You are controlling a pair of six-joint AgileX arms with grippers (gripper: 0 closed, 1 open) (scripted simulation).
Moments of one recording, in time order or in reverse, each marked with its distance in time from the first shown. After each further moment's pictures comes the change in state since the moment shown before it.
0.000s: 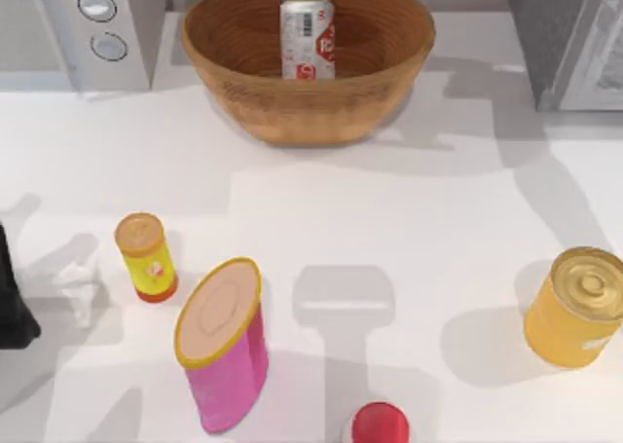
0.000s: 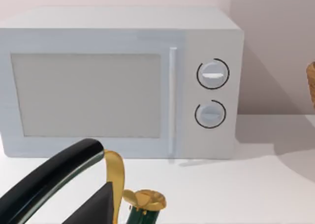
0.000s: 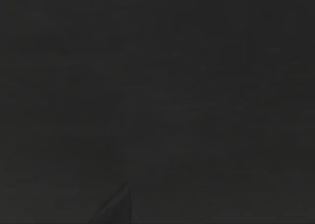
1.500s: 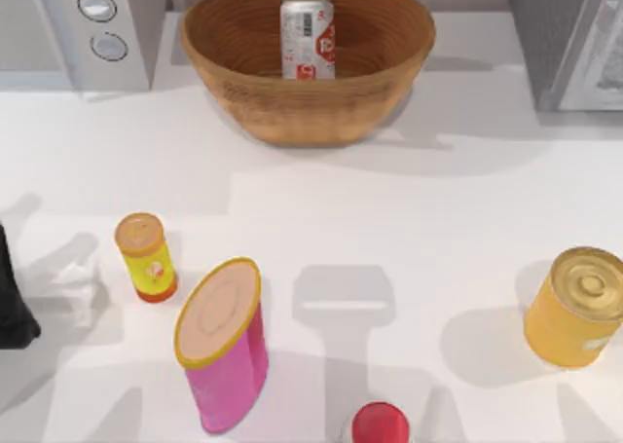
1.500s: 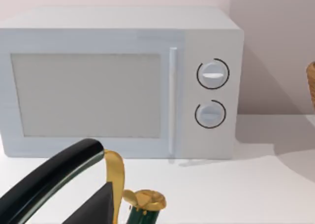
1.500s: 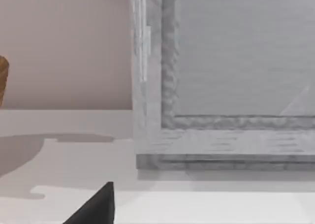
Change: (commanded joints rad) left arm 0.000 0.000 0.000 0.000 0.000 0.000; right arm -0.340 -1.385 -1.813 0.396 -0.389 -0.007
